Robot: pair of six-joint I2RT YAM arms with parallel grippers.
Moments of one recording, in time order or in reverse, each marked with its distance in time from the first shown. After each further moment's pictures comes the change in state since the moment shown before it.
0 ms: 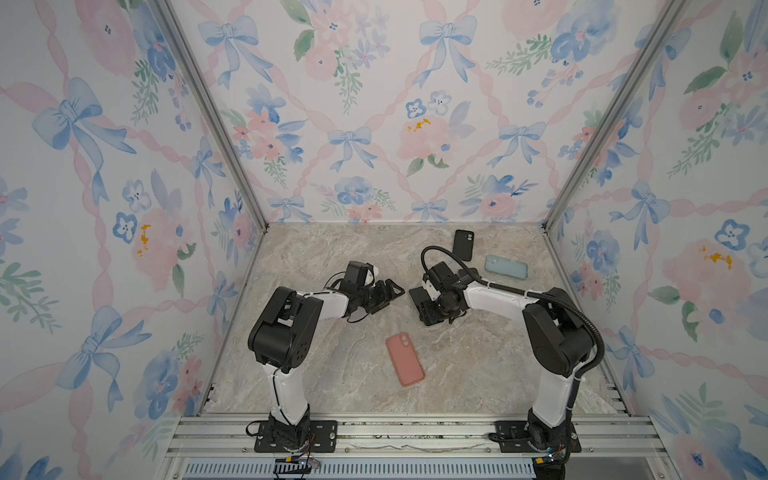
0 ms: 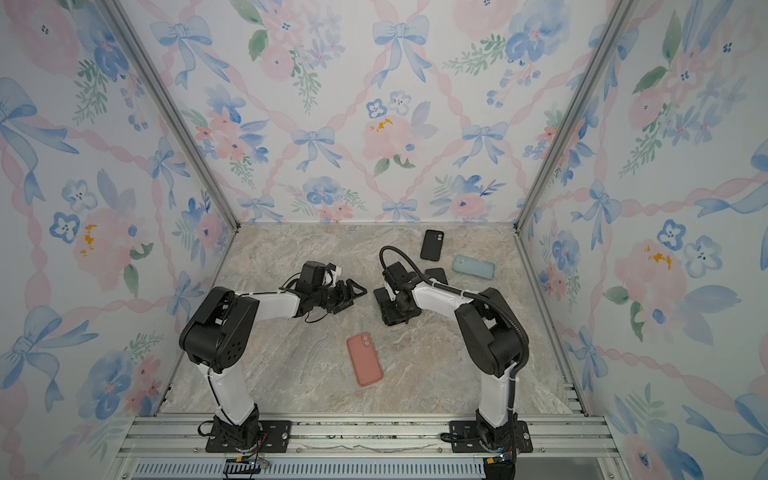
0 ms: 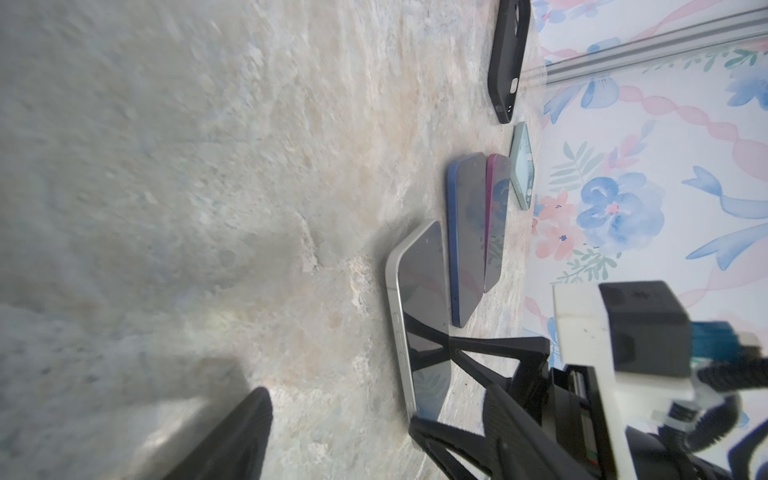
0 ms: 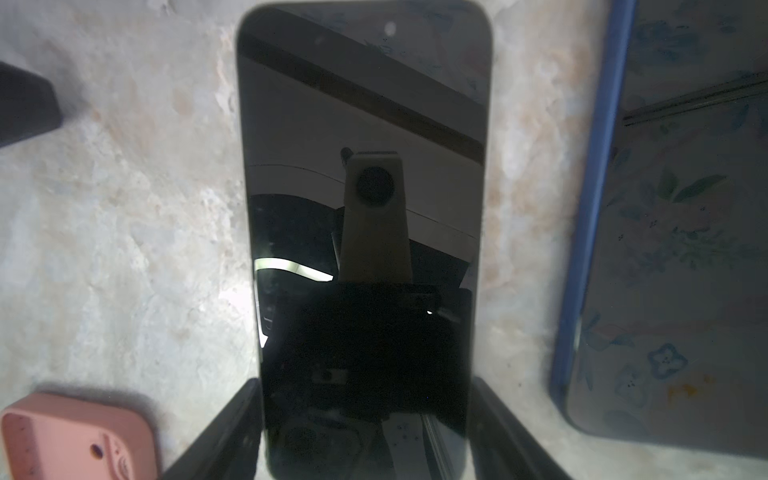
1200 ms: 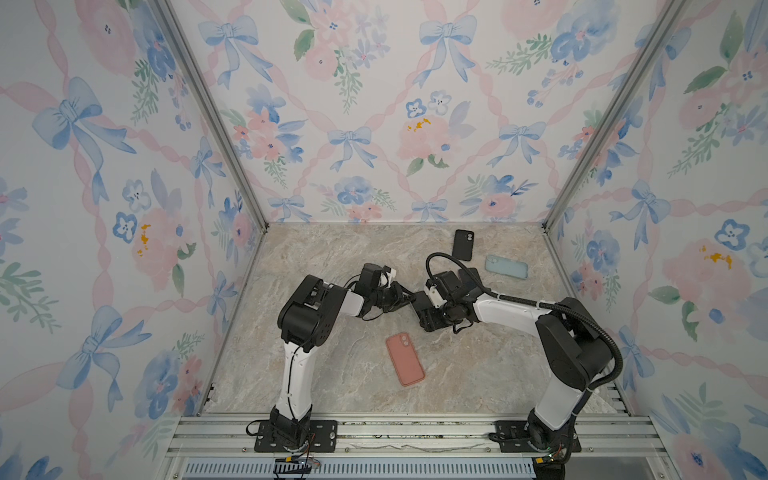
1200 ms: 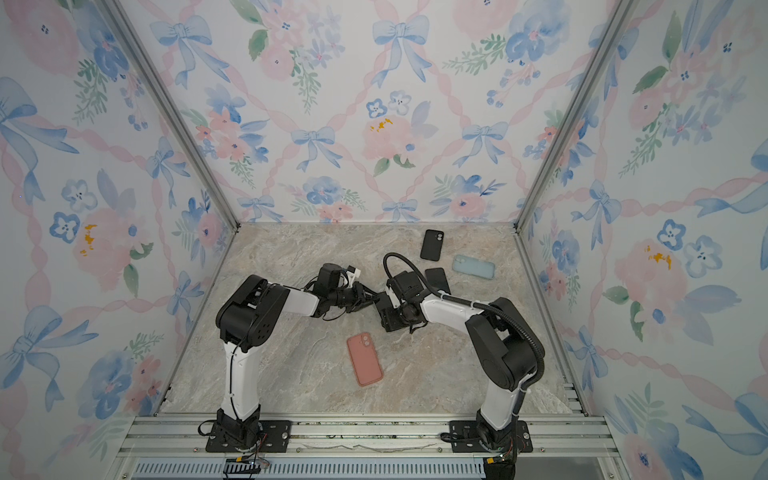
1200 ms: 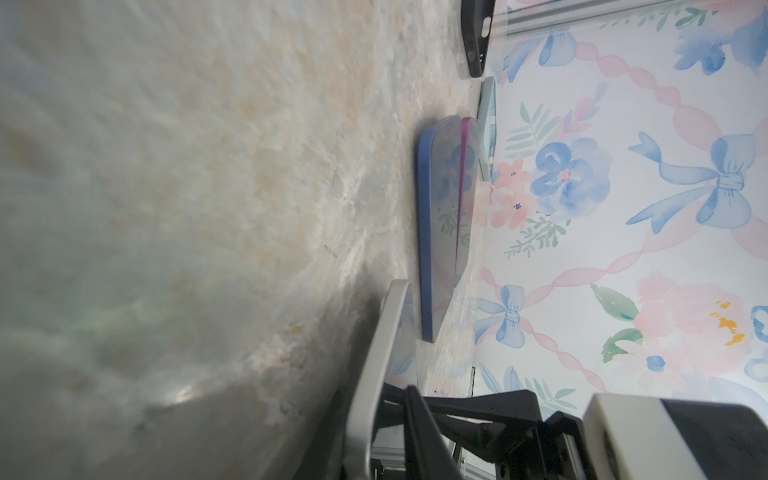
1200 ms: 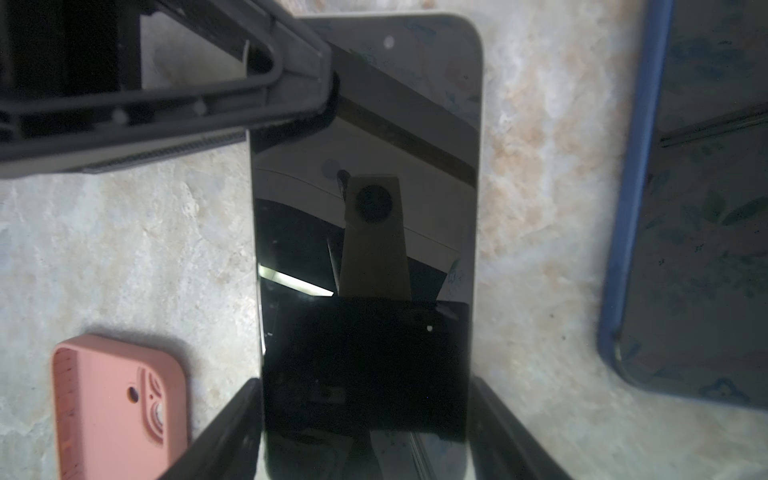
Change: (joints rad) left arm -0.056 0.229 0.103 0.246 0.154 -0.122; right arm 0.006 -0.103 -0.163 0.151 -0.057 0.010
